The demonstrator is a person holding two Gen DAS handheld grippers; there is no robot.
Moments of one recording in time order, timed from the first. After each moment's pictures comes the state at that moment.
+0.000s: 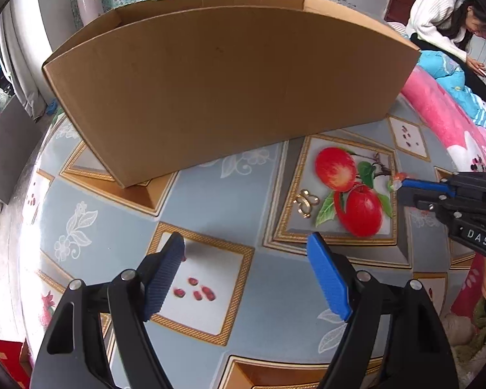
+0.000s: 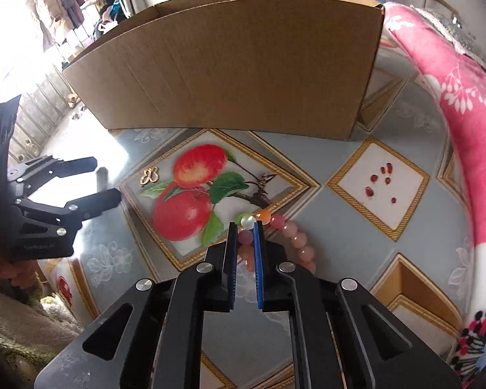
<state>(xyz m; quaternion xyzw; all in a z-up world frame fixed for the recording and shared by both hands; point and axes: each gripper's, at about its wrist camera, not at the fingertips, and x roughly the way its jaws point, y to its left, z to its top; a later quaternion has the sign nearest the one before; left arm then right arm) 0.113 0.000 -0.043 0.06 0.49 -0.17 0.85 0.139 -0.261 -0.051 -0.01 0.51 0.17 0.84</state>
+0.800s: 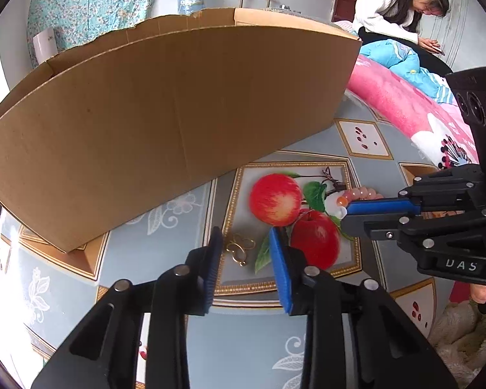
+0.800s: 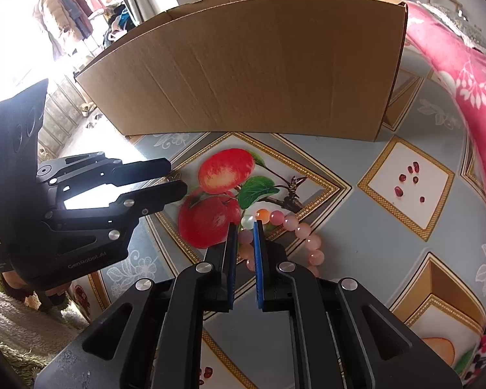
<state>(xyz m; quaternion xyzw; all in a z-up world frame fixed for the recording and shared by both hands) 0.120 -0.043 -0.048 0.10 0.44 -0.26 0.85 0.137 -0.260 -0.047 0.02 0.50 0.19 0.84</state>
